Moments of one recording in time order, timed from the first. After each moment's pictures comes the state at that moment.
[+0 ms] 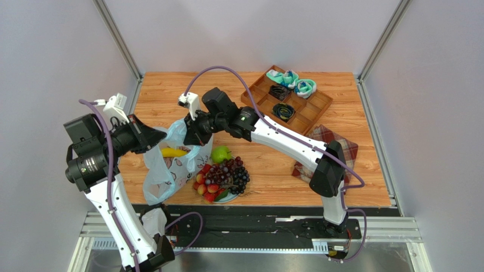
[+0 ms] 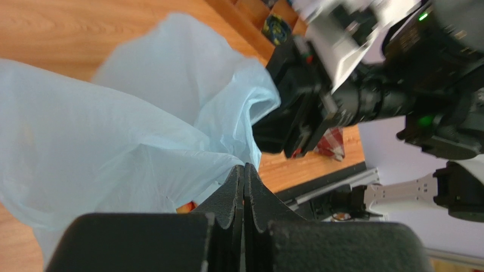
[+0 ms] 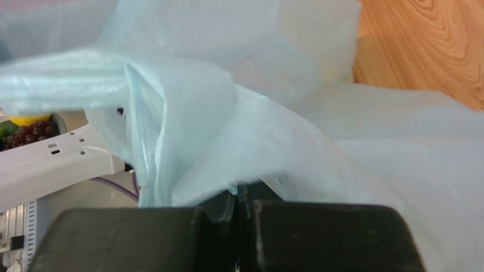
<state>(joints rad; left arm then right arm) 0.52 0.90 1.49 -1.28 0.96 -0.09 1.01 1.95 1.93 -0.47 -0.47 0.17</state>
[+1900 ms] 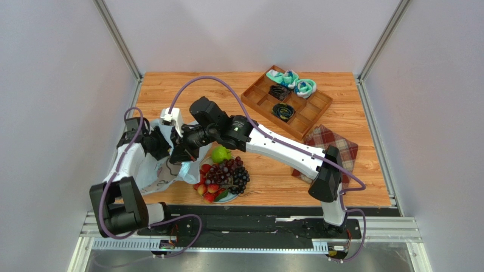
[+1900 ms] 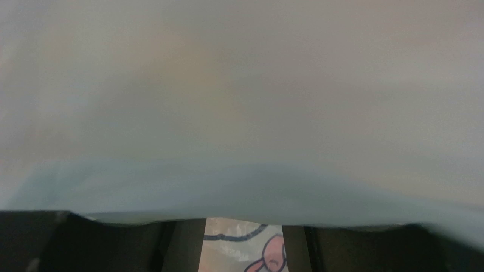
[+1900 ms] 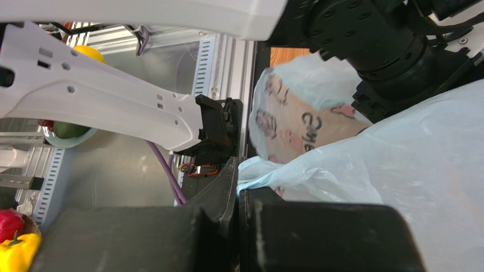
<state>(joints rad) 0.26 1.26 0.75 -0.50 0.31 -0.54 1.12 1.96 2.00 -0.47 -0.60 0.07</state>
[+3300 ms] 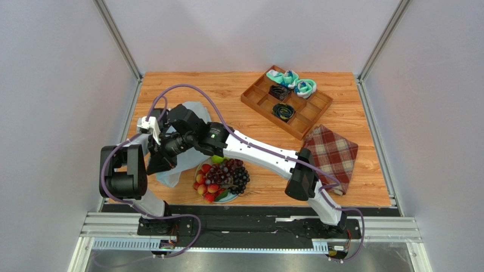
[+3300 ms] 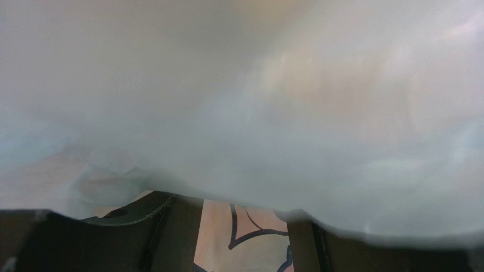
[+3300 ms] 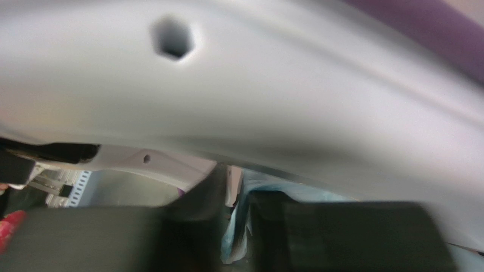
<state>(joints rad) 0.06 1.59 0.85 -0.25 0.43 -0.51 1.20 2.20 2.27 -0.39 -0.71 0.16</state>
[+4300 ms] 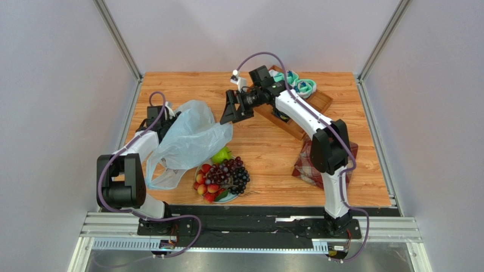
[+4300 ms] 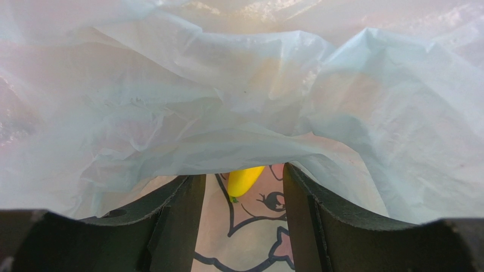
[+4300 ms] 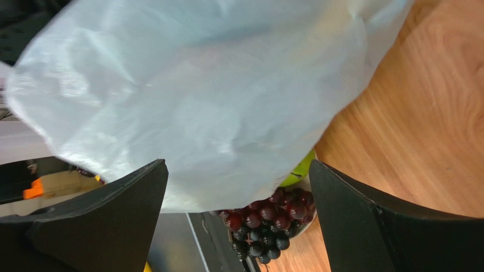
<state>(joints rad) 0.05 1.50 0.84 -0.20 0.40 -0.50 0.56 2.06 1.95 -0.67 -0.83 0.29</state>
